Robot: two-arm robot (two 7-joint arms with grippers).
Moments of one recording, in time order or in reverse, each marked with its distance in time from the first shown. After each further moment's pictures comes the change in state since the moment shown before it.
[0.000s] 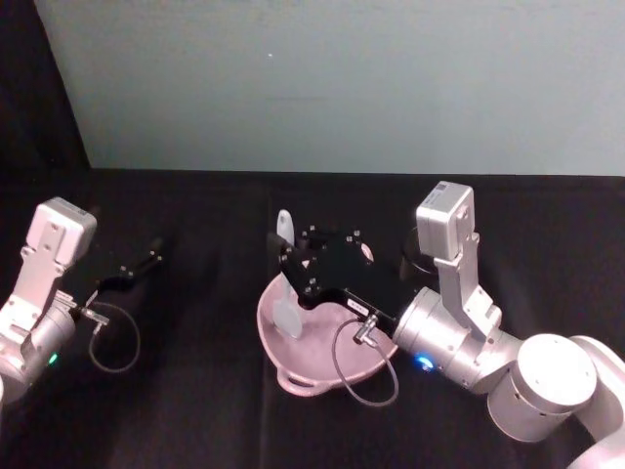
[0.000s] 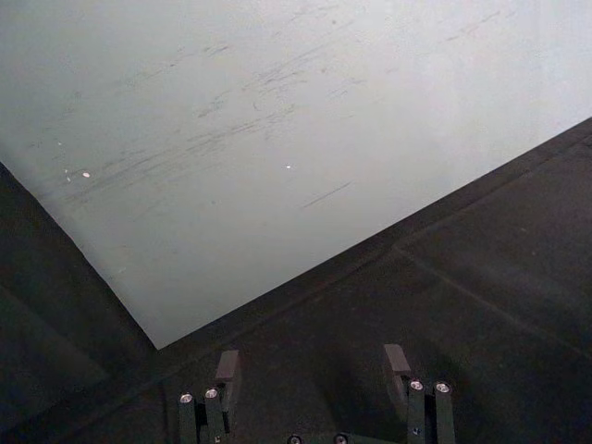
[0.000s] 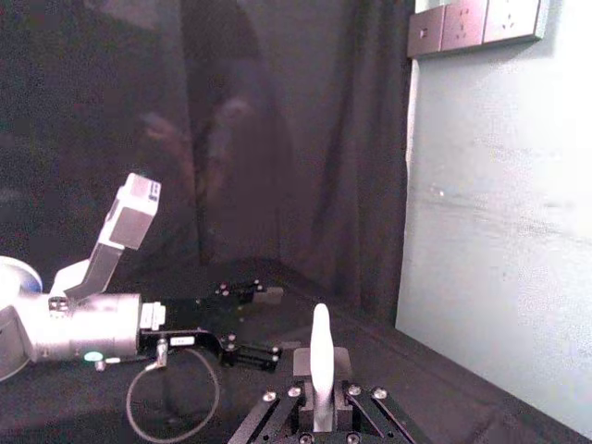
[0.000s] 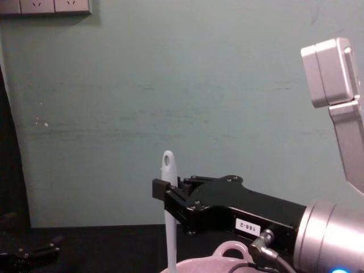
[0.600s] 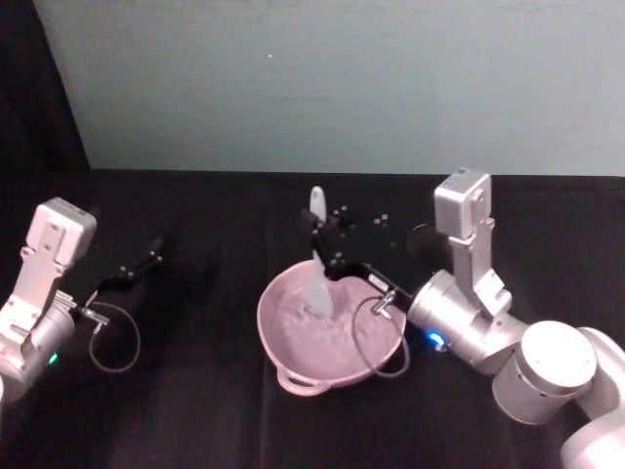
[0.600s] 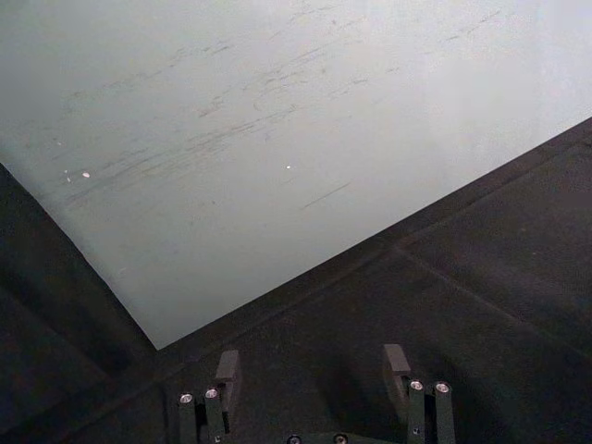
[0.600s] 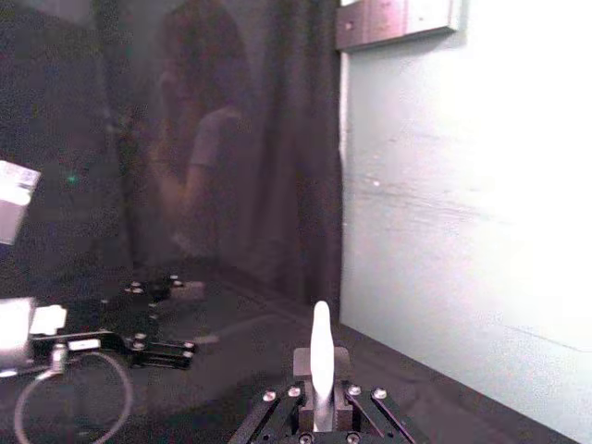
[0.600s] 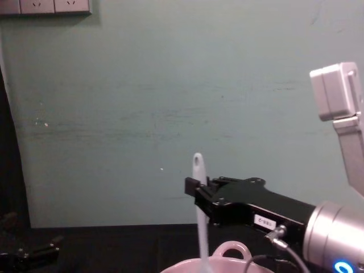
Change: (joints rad) left arm 0.000 0.000 0.000 0.000 0.000 0.000 0.000; right arm 0.051 -0.038 0.043 0.137 0.000 -0.045 -0.044
